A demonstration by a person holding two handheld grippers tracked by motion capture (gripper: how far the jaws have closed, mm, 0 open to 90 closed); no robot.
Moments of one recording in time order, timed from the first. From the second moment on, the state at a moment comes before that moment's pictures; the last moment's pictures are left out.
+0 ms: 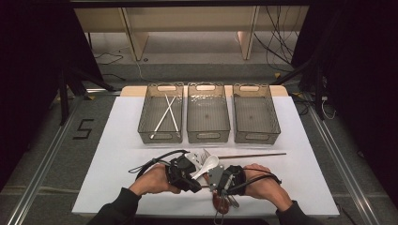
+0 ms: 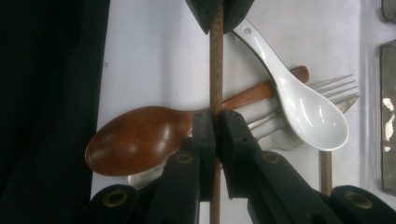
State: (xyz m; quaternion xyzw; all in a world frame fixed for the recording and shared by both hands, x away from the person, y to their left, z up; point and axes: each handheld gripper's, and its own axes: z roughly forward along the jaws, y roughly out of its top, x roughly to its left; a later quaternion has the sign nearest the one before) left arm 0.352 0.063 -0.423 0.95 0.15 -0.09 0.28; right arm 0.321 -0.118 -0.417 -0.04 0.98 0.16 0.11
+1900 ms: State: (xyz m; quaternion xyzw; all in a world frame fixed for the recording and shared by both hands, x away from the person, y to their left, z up) left arm 0.406 0.185 -0.379 0.83 0.38 0.09 0.39; right arm 0.354 -0.212 -0.405 0.24 0.91 0.30 0.17
